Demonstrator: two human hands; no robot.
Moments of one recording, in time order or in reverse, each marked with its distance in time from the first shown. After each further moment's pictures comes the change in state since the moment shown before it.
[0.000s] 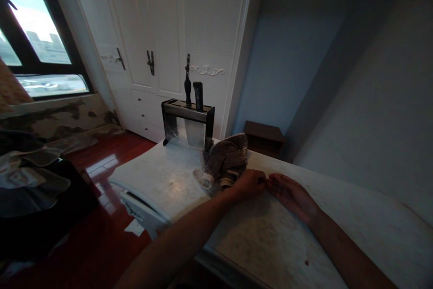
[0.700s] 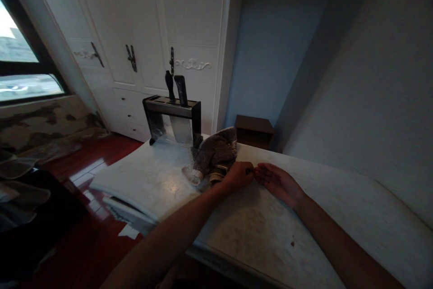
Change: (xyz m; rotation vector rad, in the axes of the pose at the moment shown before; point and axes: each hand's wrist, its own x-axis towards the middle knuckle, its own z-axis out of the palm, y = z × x) left_hand 0.000 0.003 0.001 -0.069 0.061 -0.021; right_hand 0.004 0.003 -0.007 0.112 -0.028 0.024
